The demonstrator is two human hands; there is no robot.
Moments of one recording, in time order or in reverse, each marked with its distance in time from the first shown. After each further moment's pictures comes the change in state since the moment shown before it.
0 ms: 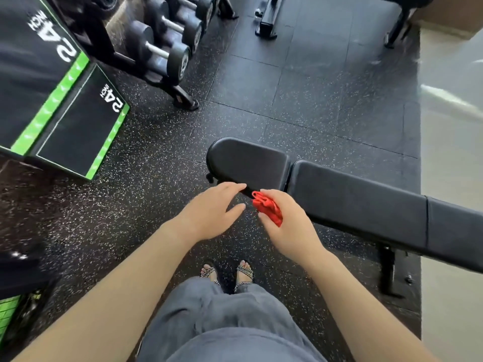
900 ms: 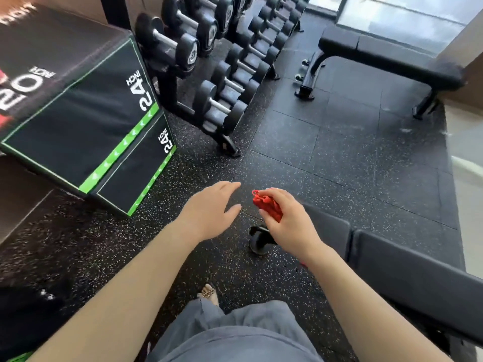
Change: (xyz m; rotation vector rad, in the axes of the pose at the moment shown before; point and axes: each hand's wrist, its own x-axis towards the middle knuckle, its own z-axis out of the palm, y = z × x) left_hand -0.011 -0.223 -0.196 0.044 0.213 -0.099; right_hand 0.196 -0.187 0.155 -0.166 -0.012 -0.187
